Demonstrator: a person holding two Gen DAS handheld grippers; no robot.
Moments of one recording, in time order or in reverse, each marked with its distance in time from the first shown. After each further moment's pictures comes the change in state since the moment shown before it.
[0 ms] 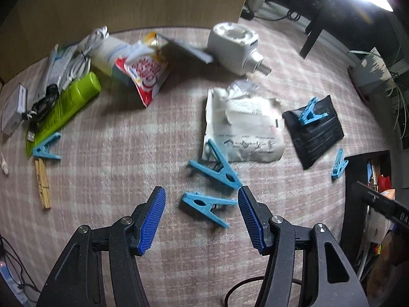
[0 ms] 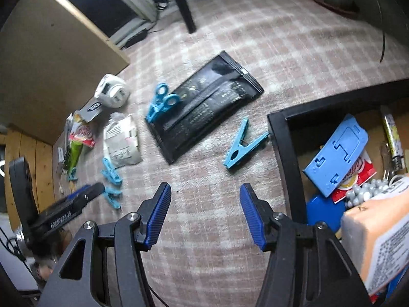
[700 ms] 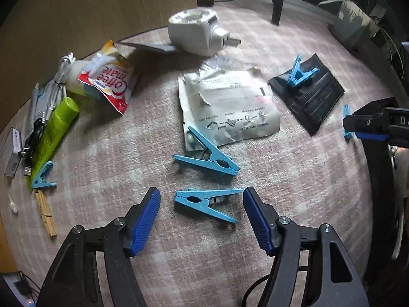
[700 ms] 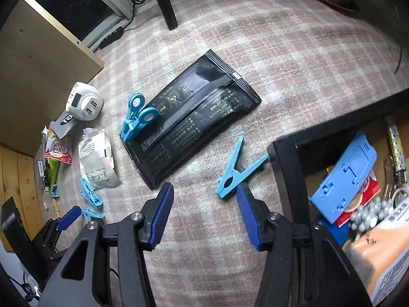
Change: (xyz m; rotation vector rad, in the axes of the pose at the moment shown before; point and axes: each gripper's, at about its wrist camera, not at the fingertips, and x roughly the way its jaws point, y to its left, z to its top) left arm 0.019 -0.024 -0.023 0.259 -0.041 0.079; right arm 0.030 0.002 0.027 0.021 0.033 -0.107
